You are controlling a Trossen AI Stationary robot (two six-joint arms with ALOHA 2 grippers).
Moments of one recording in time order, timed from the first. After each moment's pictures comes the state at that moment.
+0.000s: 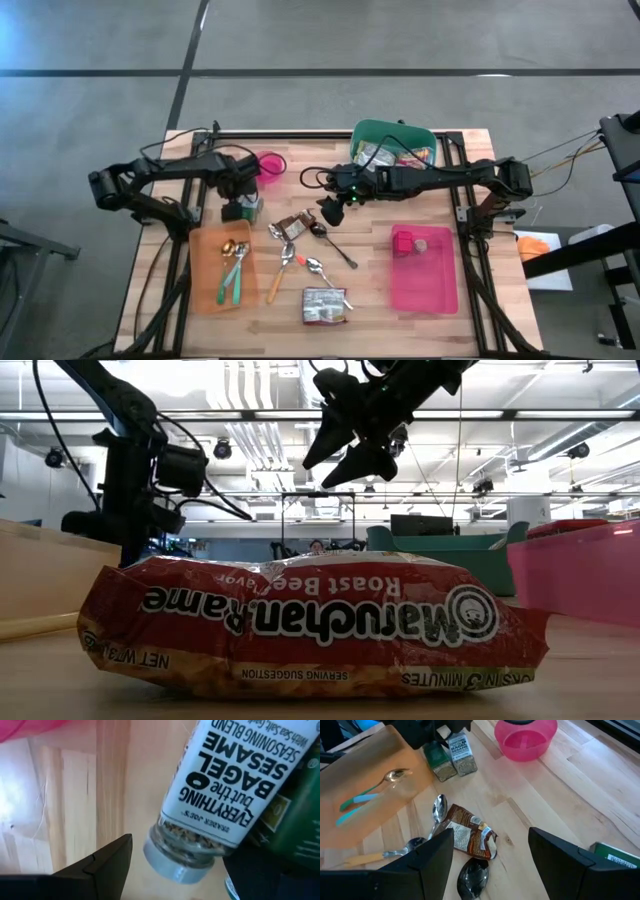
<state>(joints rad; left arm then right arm) 0.56 1.38 0.66 -0.88 -0.12 0.39 -0.07 1.67 1.24 -0.26 0.12 0.47</state>
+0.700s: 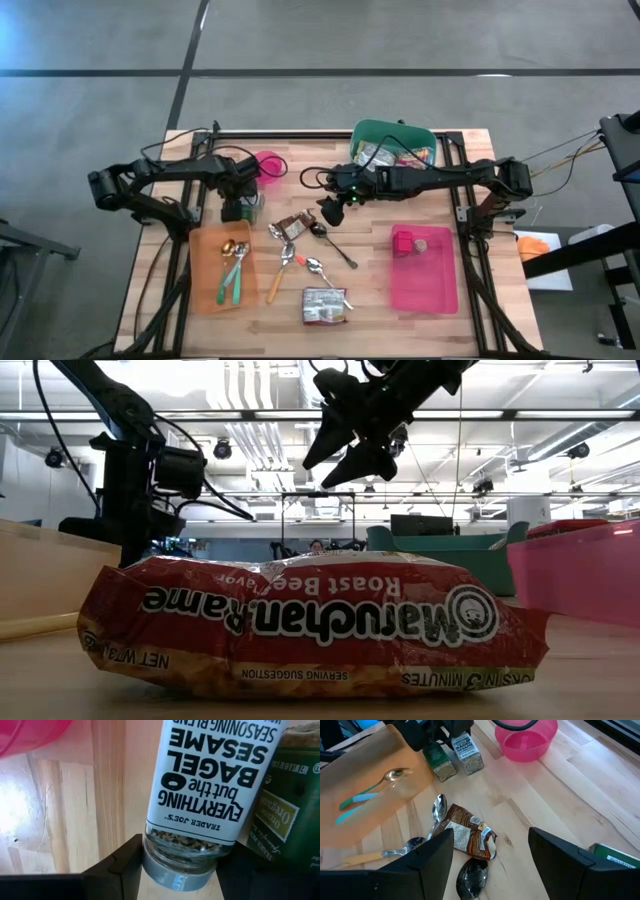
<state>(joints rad) 0.55 1.38 0.64 -0.83 -0.13 0.44 -0.07 1.67 1.24 -0.26 0.12 0.46</state>
